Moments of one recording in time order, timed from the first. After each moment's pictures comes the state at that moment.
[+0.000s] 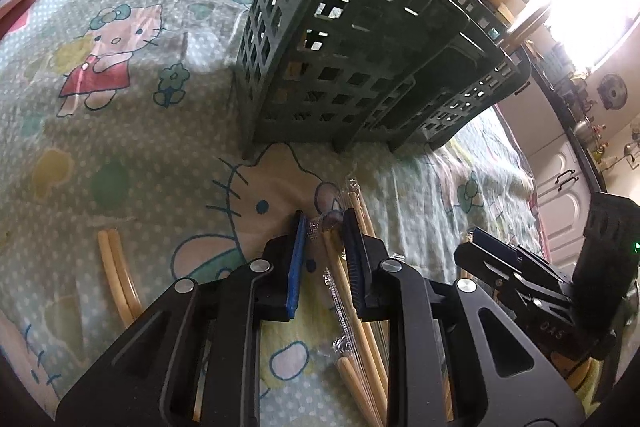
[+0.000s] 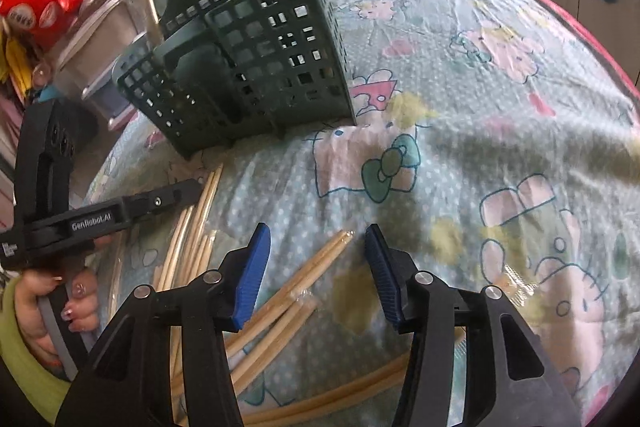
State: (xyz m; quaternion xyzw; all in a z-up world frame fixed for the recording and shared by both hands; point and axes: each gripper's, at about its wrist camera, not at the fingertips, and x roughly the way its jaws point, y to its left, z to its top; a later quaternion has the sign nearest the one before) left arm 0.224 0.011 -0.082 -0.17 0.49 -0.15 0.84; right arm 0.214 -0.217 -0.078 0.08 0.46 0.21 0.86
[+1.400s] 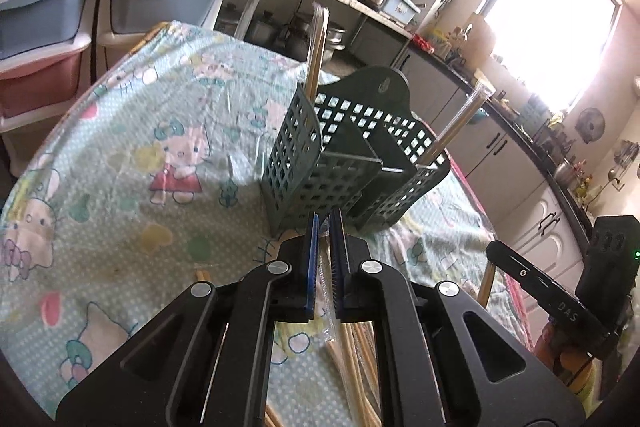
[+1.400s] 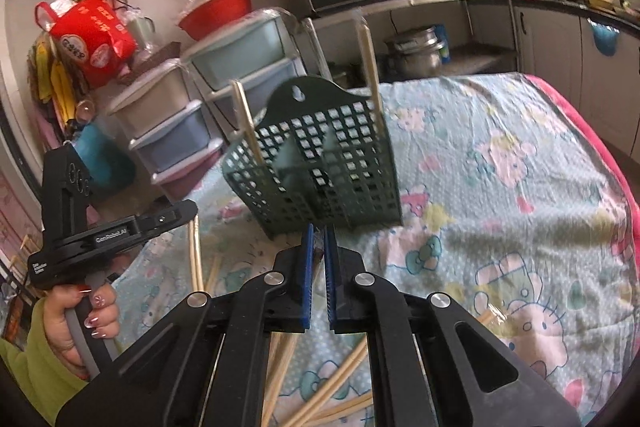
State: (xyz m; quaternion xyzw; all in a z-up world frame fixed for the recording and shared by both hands) left arm 0.169 0.052 0.013 -0.18 0.35 -0.14 0.91; right arm 0.162 -0.215 0.022 0.10 0.32 0.25 0.91
